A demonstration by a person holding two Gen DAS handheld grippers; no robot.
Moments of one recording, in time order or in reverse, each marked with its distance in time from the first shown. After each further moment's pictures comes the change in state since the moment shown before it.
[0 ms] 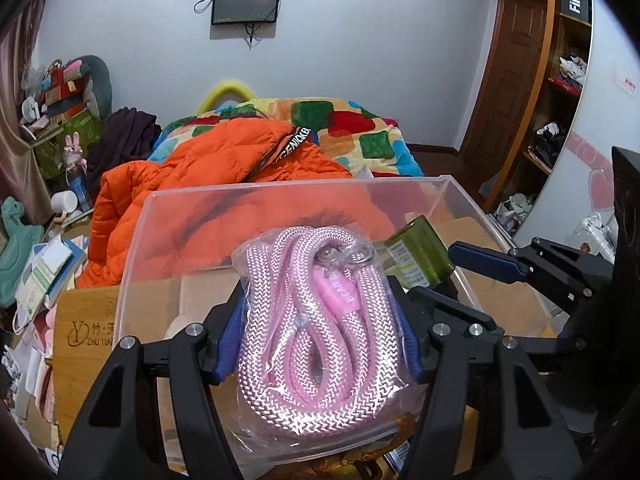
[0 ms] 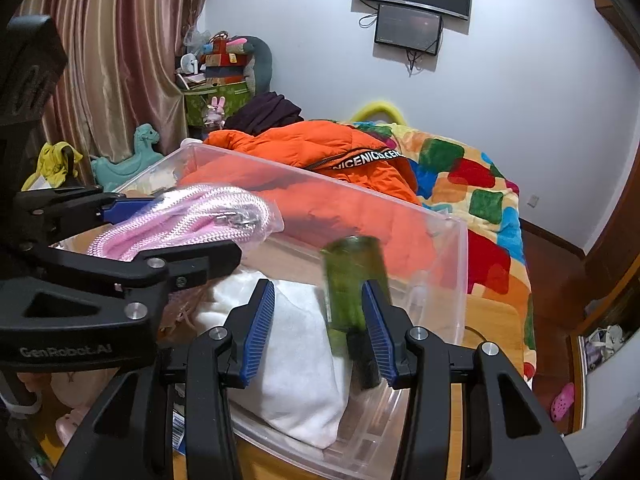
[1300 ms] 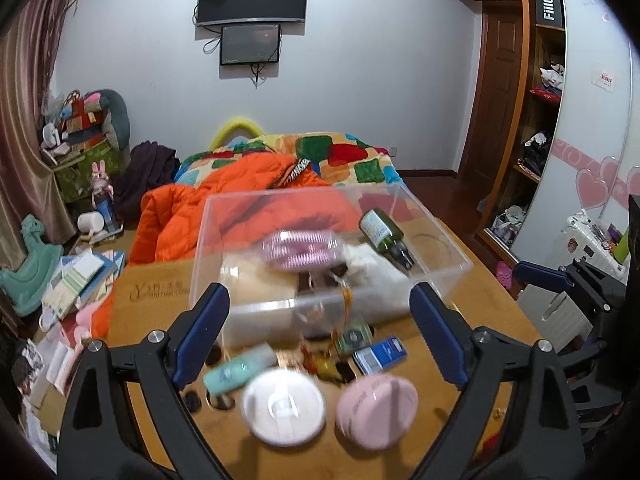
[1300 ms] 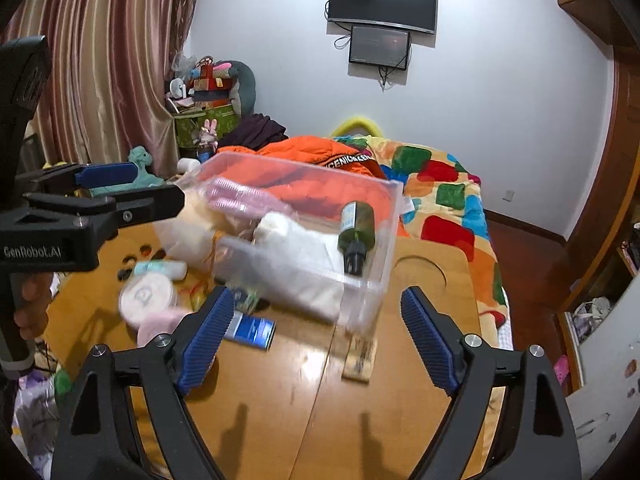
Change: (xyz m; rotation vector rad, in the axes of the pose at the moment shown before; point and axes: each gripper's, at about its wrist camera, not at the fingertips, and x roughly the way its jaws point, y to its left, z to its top) left arm -0.112 -0.022 -0.053 0.038 -0.127 0.044; right arm -0.124 0.025 -0.067 0.064 -0.064 -0.063
